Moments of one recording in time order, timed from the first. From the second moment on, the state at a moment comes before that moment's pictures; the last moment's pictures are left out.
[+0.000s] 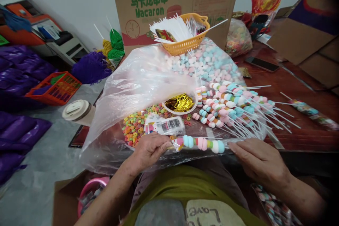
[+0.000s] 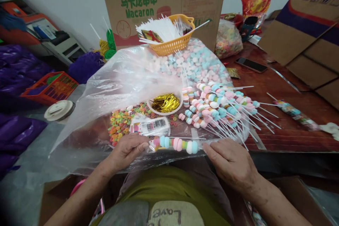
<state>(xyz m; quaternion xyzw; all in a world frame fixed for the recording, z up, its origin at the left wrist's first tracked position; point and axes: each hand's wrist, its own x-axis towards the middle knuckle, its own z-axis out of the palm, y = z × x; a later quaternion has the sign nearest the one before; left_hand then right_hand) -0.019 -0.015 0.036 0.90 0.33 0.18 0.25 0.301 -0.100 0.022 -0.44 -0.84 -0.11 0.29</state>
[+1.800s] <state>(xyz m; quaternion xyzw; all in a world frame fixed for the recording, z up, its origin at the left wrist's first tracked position) 0.020 -0.002 0.057 0.89 0.29 -0.11 0.33 0.267 -0.070 0.056 -0.39 -0.90 0.09 0.20</state>
